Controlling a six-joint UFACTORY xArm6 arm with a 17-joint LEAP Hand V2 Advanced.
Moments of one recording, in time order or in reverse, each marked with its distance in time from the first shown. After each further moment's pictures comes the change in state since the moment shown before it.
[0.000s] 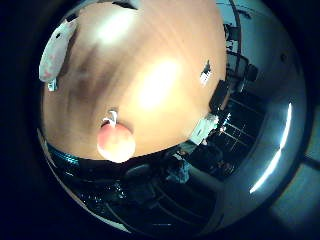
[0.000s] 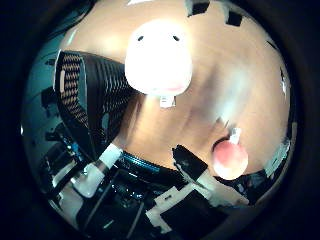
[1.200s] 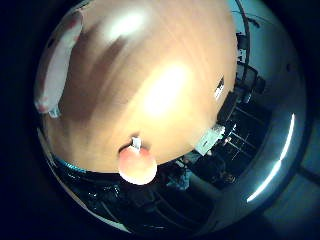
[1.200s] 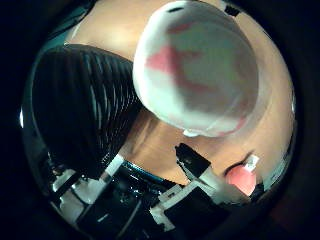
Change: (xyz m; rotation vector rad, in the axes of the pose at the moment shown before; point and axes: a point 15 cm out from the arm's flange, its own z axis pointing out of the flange) arm -0.051 -0.061 0.047 0.029 -0.072 -0.070
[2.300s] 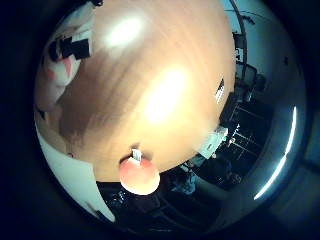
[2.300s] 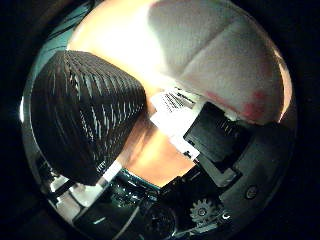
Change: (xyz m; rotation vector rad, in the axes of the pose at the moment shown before) arm 0.014 0.000 -0.007 0.067 0.005 0.028
